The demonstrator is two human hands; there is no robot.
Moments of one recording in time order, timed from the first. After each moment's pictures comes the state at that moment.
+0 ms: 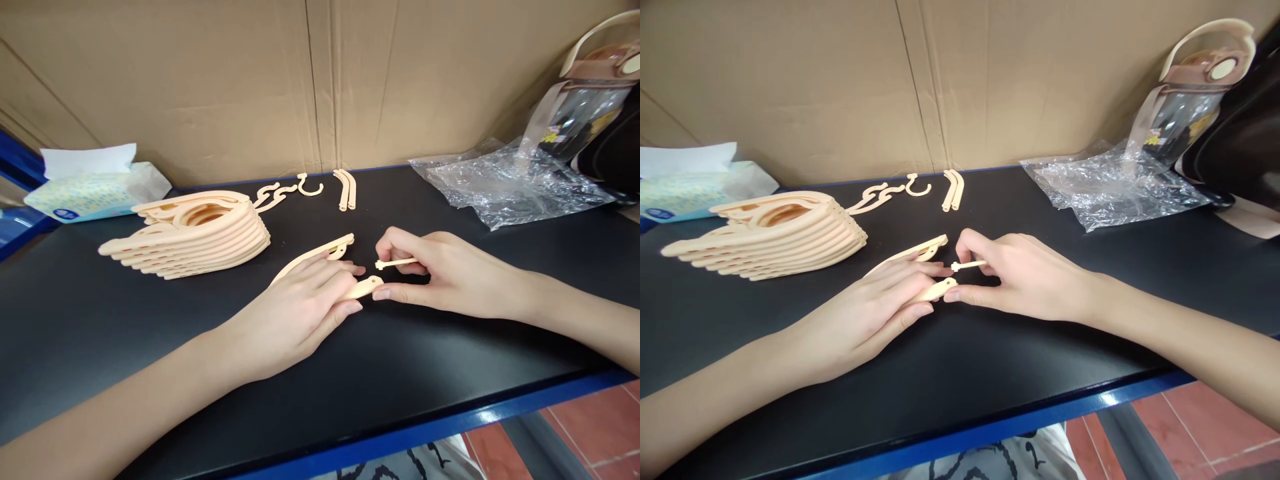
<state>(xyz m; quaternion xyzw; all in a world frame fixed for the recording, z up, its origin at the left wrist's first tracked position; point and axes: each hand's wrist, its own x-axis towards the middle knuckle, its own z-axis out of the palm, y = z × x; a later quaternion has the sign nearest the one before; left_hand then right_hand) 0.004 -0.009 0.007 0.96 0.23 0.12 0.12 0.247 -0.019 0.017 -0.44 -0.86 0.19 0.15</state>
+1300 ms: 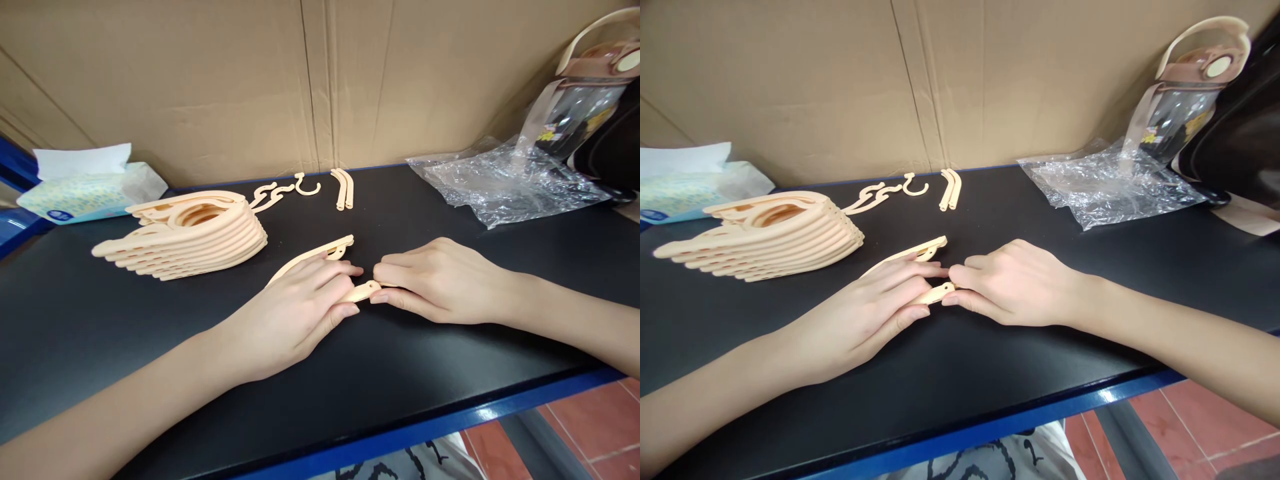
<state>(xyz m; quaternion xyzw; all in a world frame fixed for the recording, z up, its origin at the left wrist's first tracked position) 0.003 -0.008 0.008 0.96 0.22 0.11 0.11 0.245 -0.021 0.010 -0.34 -0.94 -0.01 0.10</state>
